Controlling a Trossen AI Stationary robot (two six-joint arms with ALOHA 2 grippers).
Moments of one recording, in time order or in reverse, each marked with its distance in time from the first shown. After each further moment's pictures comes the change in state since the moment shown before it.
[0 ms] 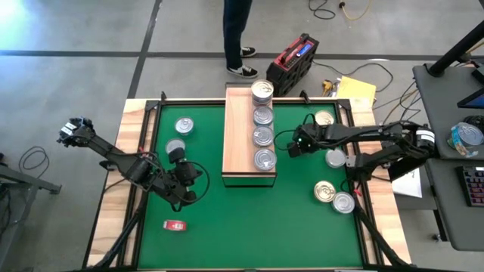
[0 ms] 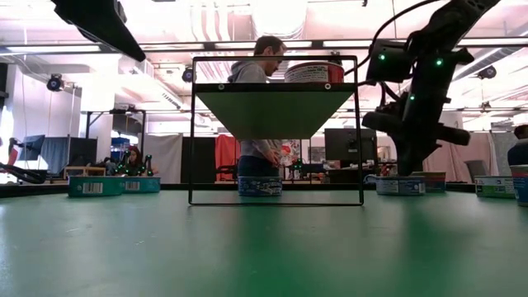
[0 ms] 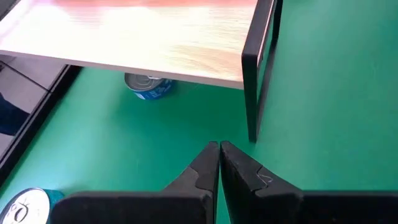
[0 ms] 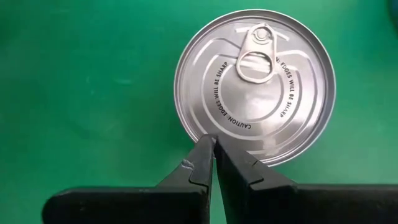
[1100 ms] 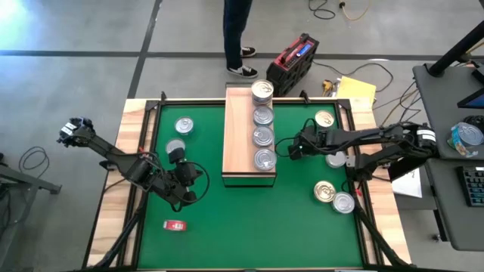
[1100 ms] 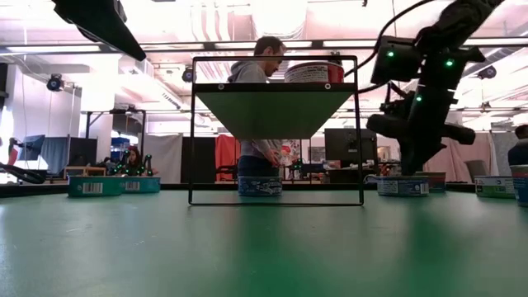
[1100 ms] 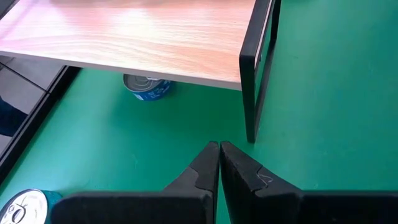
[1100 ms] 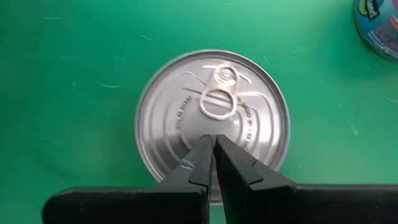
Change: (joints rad) left arm -0.001 0.000 0.000 0.005 0.000 0.000; right arm 0.076 -0.024 -0.041 0.012 0.139 0.044
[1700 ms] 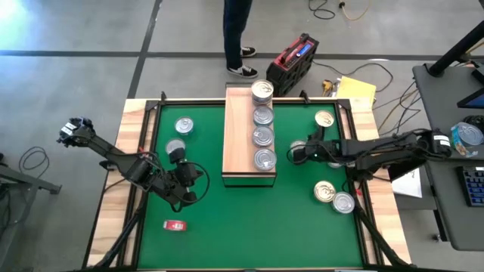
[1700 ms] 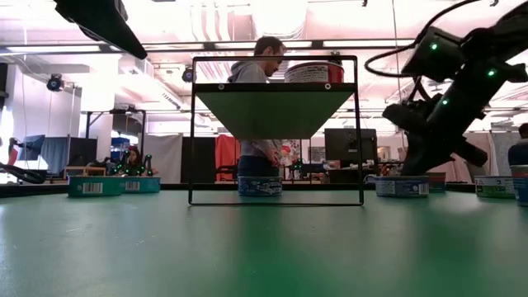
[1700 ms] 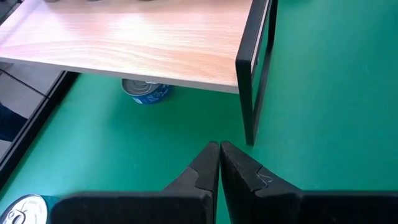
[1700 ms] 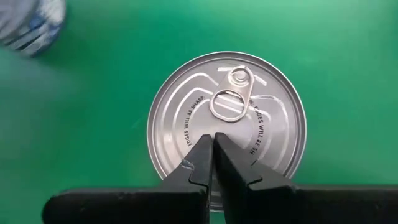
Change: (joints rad) left arm 0.000 0.000 0.000 0.016 -0.001 0.023; right arm 0.088 -0.138 -0.268 0.337 -0.037 0.054
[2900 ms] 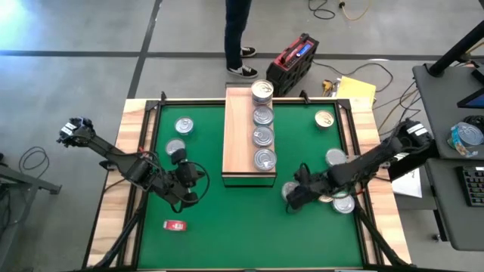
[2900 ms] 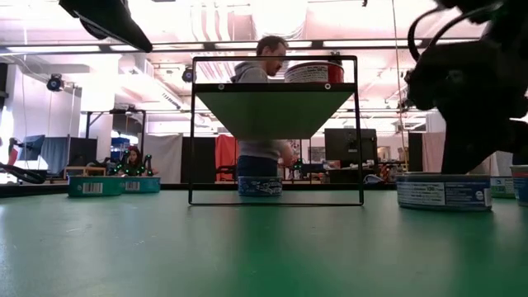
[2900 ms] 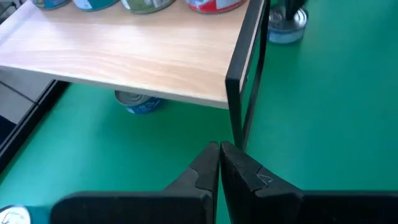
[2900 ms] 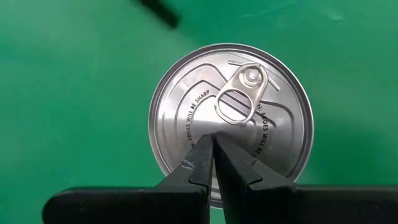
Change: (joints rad) left arm 0.000 0.000 0.000 0.064 0.002 0.007; right arm 0.586 0.270 0.288 -0.143 -0.127 0.305
